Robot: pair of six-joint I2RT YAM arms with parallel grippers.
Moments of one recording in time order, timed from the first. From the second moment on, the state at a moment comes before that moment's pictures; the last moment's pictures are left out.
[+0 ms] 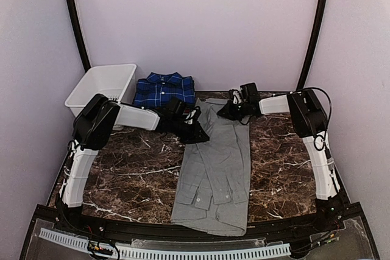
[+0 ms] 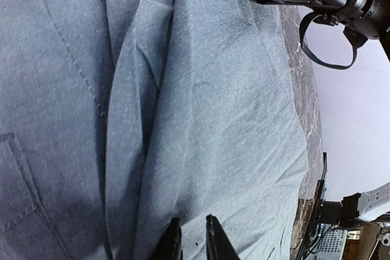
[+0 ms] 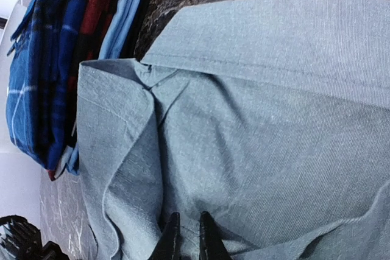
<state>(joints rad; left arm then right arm) -0.66 2.33 1.62 -0.06 0.59 -0.65 0.38 2.44 1.75 0.00 -0.53 0.56</state>
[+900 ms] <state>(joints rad) -0.65 2.35 1.69 -0.10 0.56 -0.63 0.33 2.23 1.65 -0.07 -0.65 0.57</state>
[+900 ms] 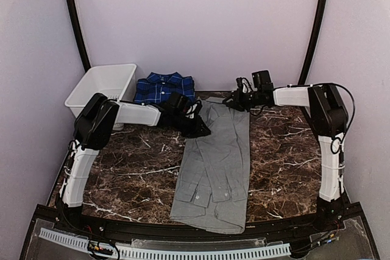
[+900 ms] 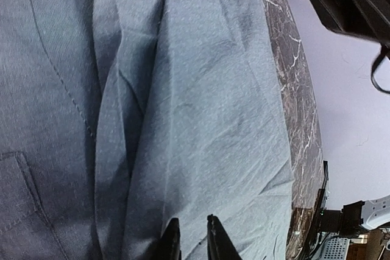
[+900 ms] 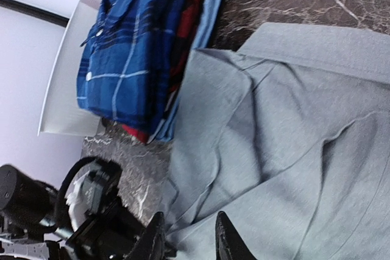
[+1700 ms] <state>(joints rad) -0.65 2.22 1.60 -0.22 0.45 -0.57 0.43 1.99 1.05 0.16 -0.66 0.63</state>
